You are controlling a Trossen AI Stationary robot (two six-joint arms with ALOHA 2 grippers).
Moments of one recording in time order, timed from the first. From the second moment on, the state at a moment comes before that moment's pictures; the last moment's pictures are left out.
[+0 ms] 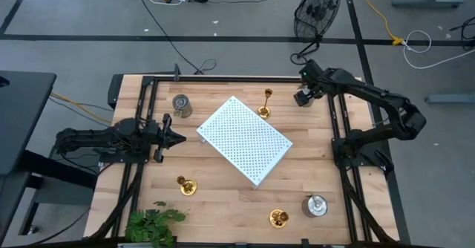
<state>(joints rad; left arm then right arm) 0.02 0.01 0.01 0.07 0.05 -0.10 -0.79 1.32 0.97 -0.89 0.24 0.23</state>
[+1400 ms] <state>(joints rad) 0.02 0.01 0.01 0.07 0.05 -0.10 -0.91 1.40 0.97 -0.82 0.21 0.16</state>
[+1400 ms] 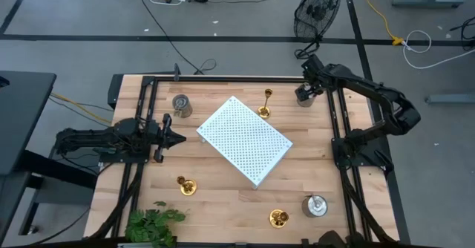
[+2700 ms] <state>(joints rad) 0.02 0.01 0.01 0.07 0.05 -0.10 -0.92 1.51 0.97 -0.77 0.21 0.11</state>
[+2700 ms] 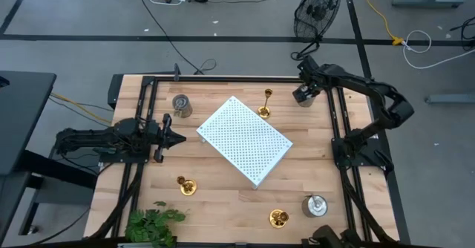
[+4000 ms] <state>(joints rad) 0.02 0.01 0.01 0.07 0.05 -0.10 -0.92 1.52 0.97 -0.77 0.20 0.11</state>
